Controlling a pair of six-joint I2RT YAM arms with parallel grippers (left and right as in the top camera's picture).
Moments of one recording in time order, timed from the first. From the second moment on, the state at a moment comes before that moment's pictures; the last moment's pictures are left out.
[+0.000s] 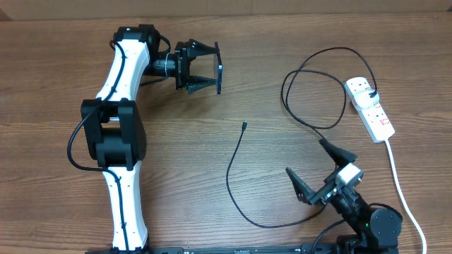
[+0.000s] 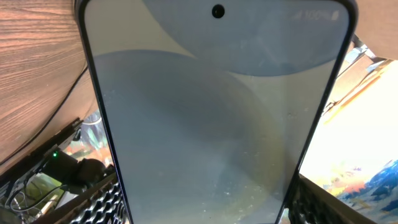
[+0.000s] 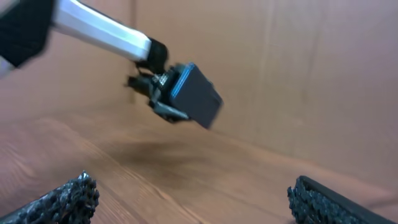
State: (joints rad) left arm -0.05 2.43 2.13 -1.44 1.52 -0.47; right arm 0.06 0.01 0.02 0.19 -0.63 0.05
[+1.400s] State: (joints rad) left arm -0.05 2.43 2.13 -1.44 1.52 -0.47; right arm 0.06 1.03 0.94 -0.49 -0.70 0.05
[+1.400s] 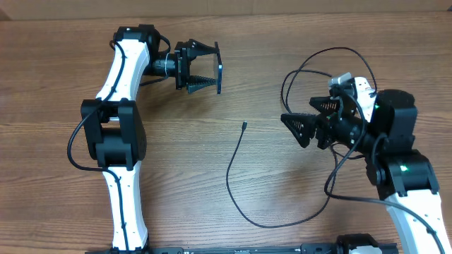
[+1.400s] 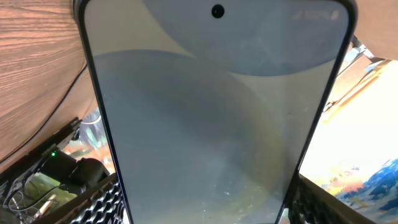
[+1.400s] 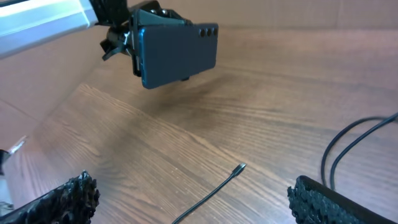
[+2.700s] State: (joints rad) left arm -0.05 2.43 2.13 -1.44 1.53 -0.47; right arm 0.11 1.29 1.55 -1.10 -0.35 0.36
